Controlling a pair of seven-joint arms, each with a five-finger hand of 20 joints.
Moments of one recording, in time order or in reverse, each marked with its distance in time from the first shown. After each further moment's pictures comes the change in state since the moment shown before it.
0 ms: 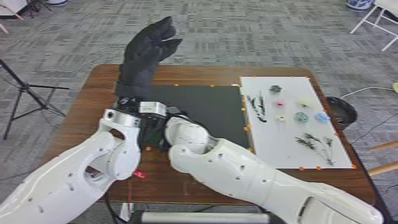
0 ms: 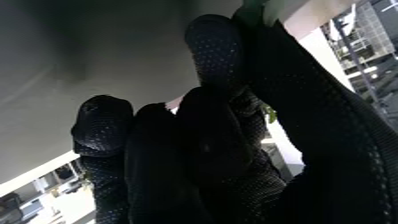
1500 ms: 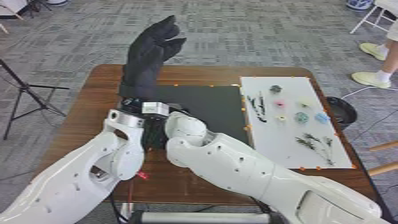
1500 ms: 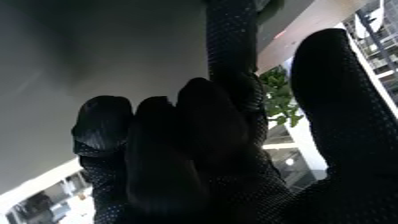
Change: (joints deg) left arm 1.2 -3.2 -1.9 1.1 0.8 -3.8 -0.4; right arm 2.8 0.6 -0.7 -0.8 5.0 -1.2 6.0
